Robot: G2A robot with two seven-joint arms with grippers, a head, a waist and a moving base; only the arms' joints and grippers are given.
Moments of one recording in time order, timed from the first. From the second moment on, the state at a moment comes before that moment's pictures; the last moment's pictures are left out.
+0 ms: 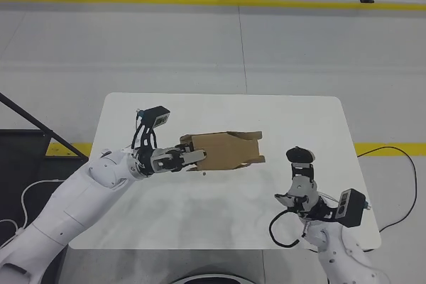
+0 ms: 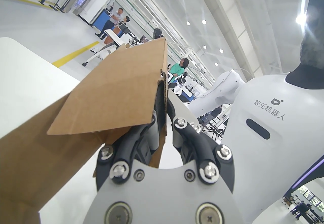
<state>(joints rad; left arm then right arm) 0.78 -0.89 -0.78 -1.43 -0.67 -1.01 -0.79 -1.32 -1.15 1.24 -1.60 -1.30 -0.79 -1.03</state>
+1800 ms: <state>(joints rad) 0.86 -0.95 -0.88 -1.45 -0.43 -0.93 -0.73 -1.25 -1.15 1.09 -1.68 -1.00 -1.01 -0.81</state>
